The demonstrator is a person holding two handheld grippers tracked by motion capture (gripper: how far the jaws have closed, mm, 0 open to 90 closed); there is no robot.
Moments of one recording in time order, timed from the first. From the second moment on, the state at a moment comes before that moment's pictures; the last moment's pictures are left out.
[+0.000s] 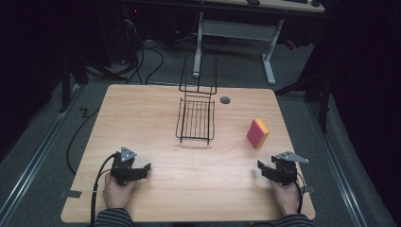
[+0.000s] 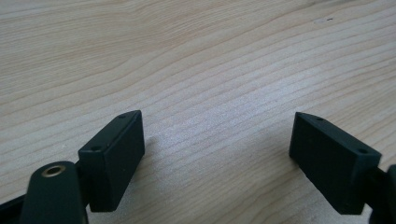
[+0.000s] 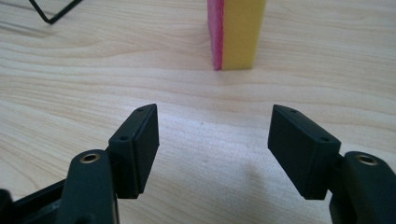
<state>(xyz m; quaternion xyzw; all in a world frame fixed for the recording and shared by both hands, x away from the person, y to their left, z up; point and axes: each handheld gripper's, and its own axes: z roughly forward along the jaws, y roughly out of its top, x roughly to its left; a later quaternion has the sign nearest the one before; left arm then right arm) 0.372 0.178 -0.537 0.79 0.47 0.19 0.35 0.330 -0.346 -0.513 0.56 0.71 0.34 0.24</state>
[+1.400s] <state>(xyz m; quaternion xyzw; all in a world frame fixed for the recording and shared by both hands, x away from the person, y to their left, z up) 0.372 0.178 -0.537 0.79 0.47 0.19 0.35 0.365 -0.339 -0.461 0.54 0.69 0.39 0.28</state>
